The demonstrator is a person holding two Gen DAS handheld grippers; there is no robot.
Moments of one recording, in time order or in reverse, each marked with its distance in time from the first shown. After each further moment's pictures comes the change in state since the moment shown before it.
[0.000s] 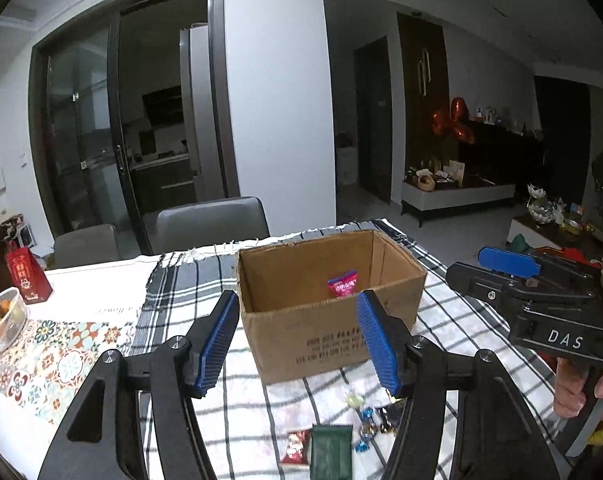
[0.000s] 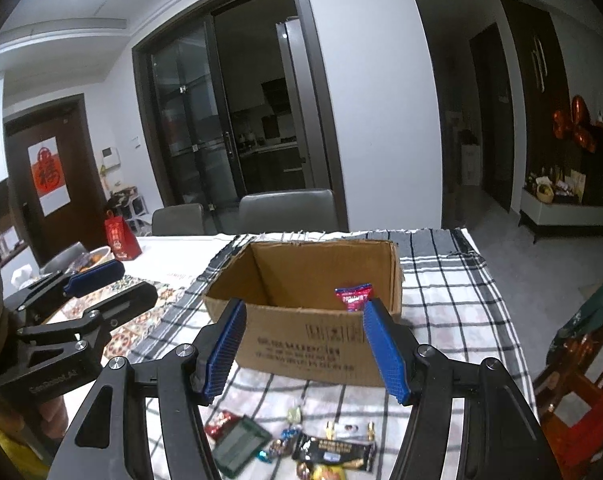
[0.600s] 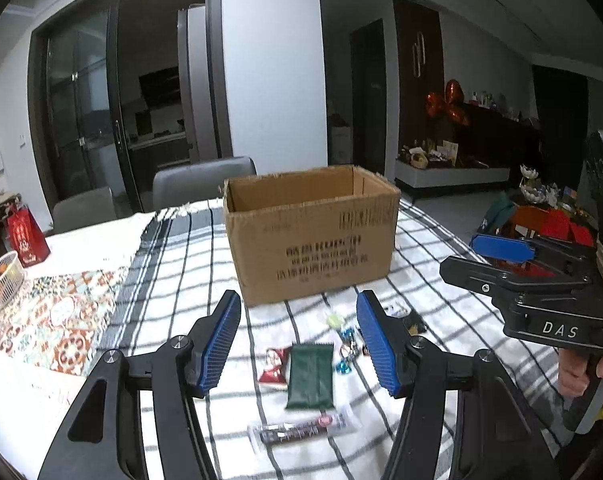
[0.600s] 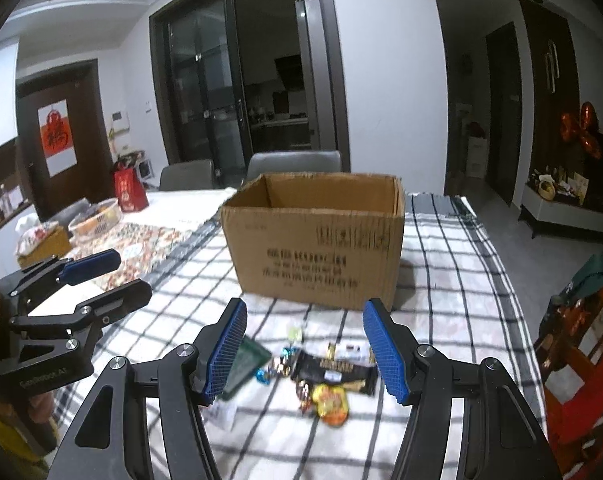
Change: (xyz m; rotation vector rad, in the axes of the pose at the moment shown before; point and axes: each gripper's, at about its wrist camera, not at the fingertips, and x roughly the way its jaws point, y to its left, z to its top) left arm -0.031 -0.017 -0.085 -0.007 0.077 -0.020; right arm -0.024 0.012 -0.075 -0.078 0.093 0.007
